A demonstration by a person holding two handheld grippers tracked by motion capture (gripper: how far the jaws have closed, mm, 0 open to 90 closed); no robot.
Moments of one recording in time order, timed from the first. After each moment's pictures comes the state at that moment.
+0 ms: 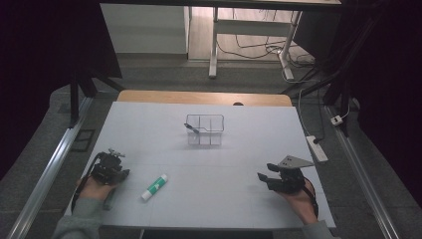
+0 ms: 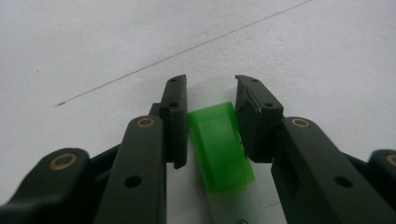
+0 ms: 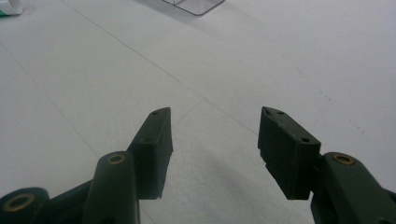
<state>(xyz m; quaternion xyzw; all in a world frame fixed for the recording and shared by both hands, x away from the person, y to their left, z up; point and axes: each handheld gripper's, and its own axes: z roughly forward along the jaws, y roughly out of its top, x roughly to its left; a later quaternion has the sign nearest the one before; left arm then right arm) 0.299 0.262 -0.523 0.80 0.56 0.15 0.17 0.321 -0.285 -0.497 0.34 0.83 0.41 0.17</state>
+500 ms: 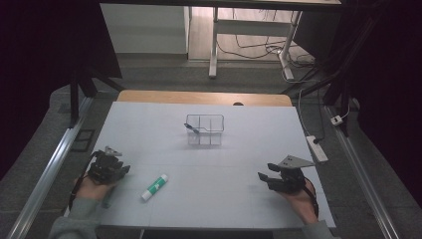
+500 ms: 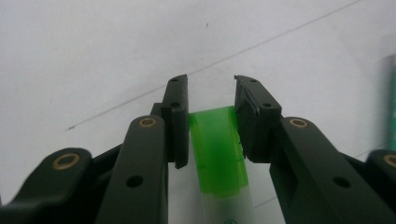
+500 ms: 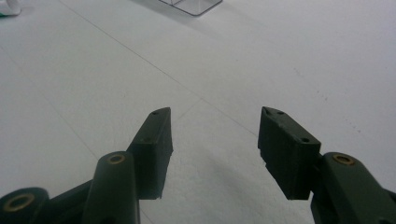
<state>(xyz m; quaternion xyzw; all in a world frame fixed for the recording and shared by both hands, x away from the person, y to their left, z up) 0.290 0.265 -0.505 0.79 0.53 0.17 0.24 0.321 -0.286 -0.497 0.34 0.83 0.41 0.18</state>
